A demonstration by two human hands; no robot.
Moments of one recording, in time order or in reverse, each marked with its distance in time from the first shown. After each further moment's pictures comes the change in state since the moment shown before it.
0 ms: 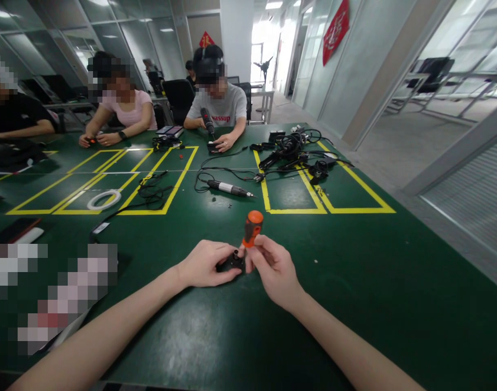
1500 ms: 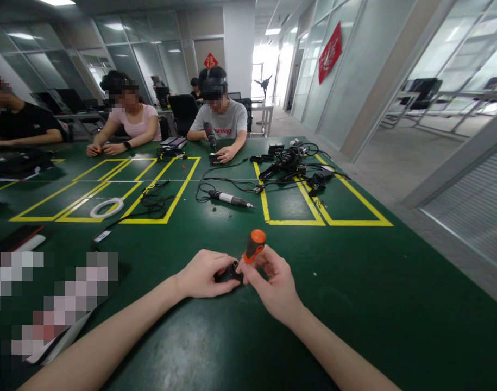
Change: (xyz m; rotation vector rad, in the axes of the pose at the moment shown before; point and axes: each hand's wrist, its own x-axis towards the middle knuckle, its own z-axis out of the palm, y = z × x) left_hand -0.002 -0.004 0.002 -0.043 0.026 0.005; right_hand -0.001 0.003 0.001 -0.017 0.023 -0.008
